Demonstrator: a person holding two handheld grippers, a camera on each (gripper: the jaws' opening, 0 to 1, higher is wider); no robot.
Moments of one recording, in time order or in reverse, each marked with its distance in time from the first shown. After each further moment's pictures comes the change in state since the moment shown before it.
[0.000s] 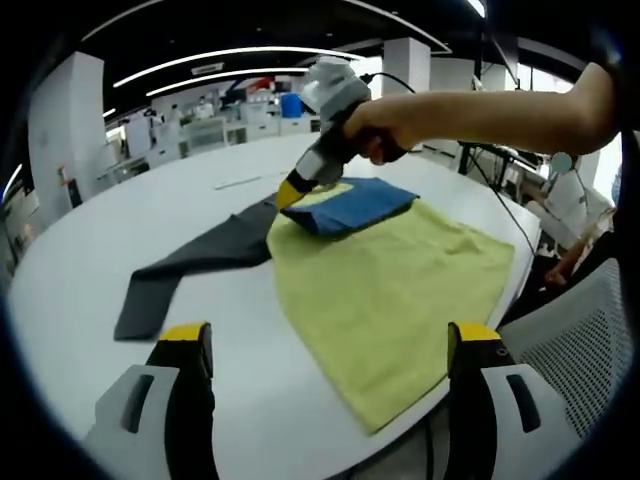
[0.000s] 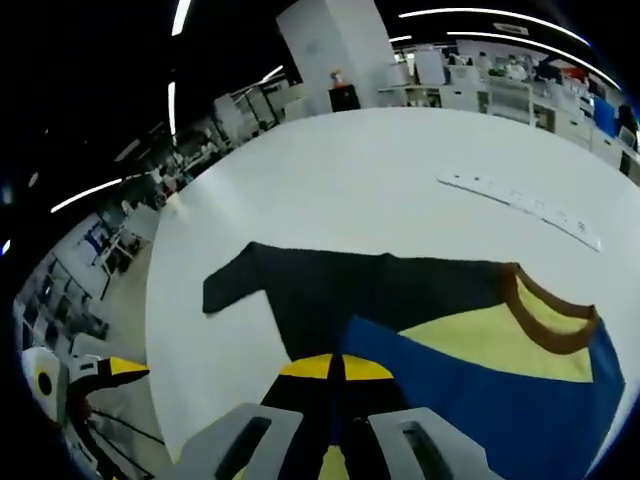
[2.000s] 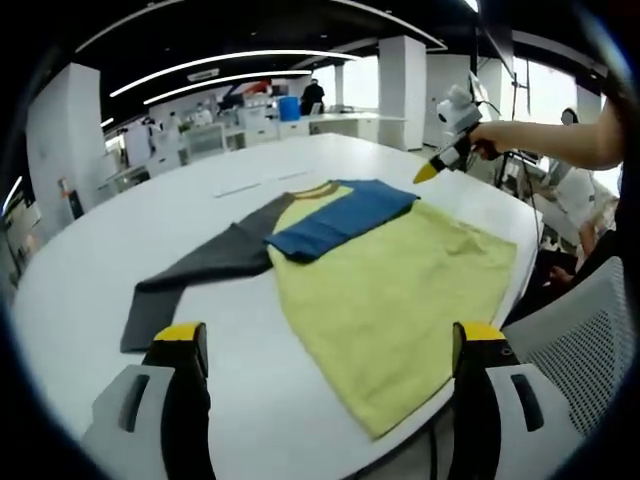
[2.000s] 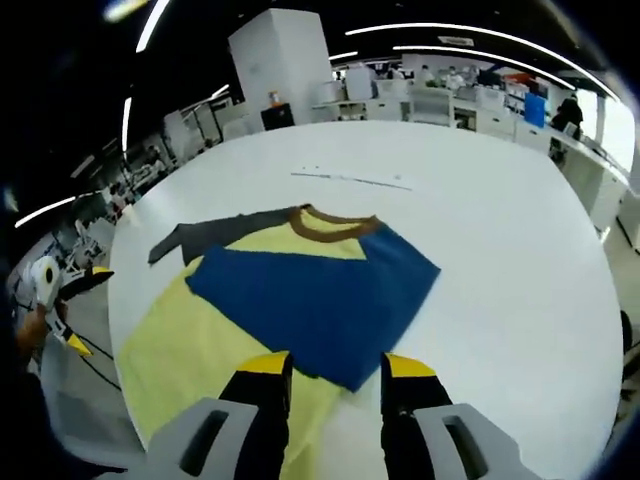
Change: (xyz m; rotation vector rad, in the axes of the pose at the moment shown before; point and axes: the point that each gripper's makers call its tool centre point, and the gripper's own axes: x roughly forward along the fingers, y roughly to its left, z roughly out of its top) left arm 0.002 0.005 0.004 0.038 -0.007 0.012; right arm -0.191 -0.169 -0.117 0.062 -0.084 -0.266
